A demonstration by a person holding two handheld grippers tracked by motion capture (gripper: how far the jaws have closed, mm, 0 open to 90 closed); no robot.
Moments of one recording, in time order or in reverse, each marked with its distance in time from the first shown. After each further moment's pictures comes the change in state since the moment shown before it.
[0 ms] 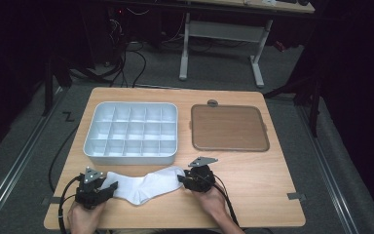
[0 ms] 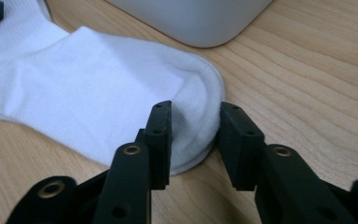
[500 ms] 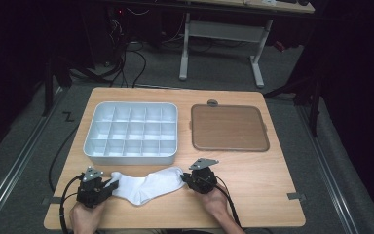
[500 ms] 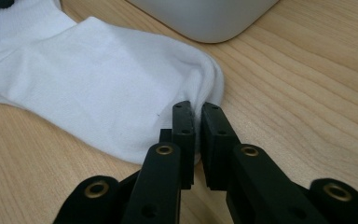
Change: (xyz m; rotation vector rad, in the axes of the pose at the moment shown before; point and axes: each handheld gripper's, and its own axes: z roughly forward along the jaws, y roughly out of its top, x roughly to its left) left arm -0.002 0.002 0.000 0.033 -0.074 -0.045; right arm -0.002 -0.004 -0.005 -0.008 0.011 -0.055
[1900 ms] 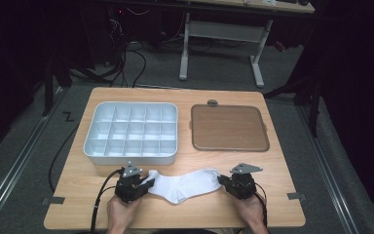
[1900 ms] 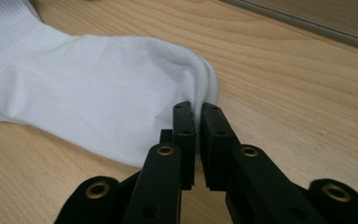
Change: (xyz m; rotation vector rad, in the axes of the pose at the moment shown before) left arm -0.091 -0.030 0.042 0.083 -0.168 0.010; right arm -0.056 -0.056 -0.081 -0.009 -0.155 0.128
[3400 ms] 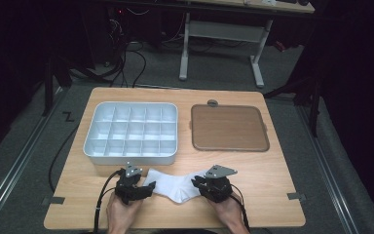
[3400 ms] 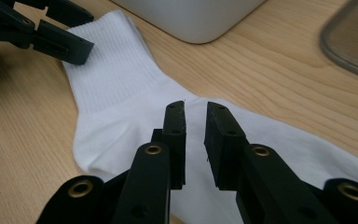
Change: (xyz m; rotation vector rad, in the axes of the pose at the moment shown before) left arm 0.007 -0.004 0.004 -0.033 0.138 0.040; right arm 0.070 0.029 0.026 -0.063 0.125 -0.125
